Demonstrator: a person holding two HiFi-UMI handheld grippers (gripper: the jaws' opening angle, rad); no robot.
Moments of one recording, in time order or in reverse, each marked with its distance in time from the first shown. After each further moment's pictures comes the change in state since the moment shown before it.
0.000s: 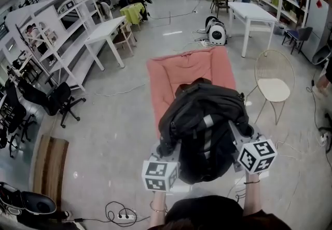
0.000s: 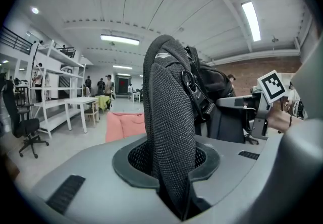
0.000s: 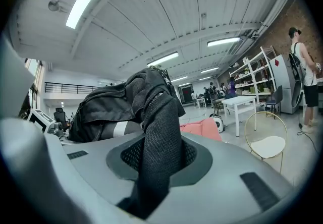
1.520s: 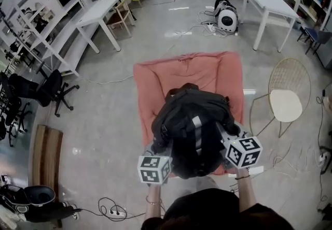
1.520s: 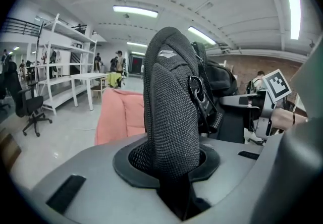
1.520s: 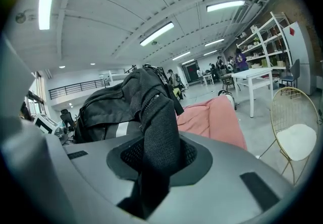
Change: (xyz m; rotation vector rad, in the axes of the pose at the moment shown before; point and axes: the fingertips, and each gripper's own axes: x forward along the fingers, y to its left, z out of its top) left arm 0.286 0.101 -0.021 -0.175 0.211 0.104; right arm 0.282 -0.165 -0.054 0.100 0.236 0.120
